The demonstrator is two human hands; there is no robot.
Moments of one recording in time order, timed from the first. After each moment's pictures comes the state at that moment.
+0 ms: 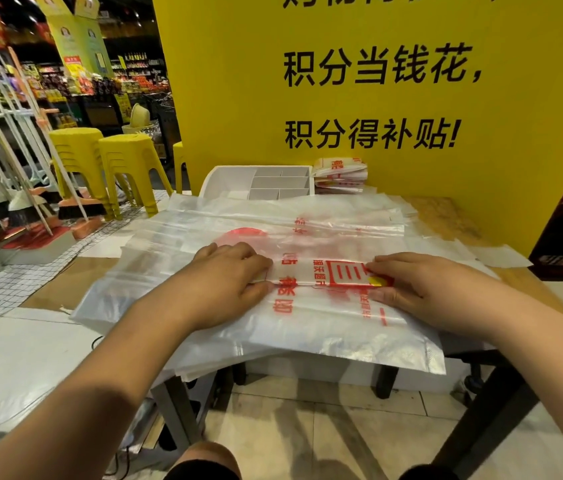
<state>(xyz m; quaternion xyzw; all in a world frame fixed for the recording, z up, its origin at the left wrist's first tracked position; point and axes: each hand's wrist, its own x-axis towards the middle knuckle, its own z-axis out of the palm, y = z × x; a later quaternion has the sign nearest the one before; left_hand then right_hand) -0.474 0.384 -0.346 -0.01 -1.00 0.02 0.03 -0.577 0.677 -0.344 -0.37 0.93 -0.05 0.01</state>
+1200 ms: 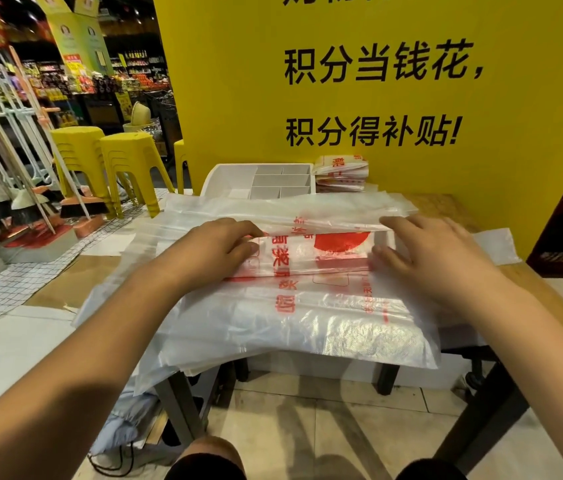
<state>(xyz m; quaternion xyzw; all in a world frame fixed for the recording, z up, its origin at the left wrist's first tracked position) -0.498 0.354 -0.336 0.01 -0.99 -0.13 0.10 -0.585 0.660 -0.340 -0.26 0.95 -0.07 -0.15</state>
